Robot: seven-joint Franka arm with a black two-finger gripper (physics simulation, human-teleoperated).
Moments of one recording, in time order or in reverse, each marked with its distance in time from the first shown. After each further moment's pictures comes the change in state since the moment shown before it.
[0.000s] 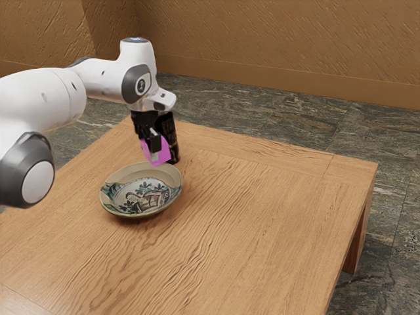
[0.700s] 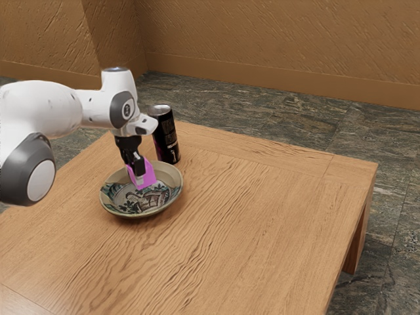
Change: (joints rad) arm 0.013 0.022 0.075 -0.177 -0.123 0.113 0.150
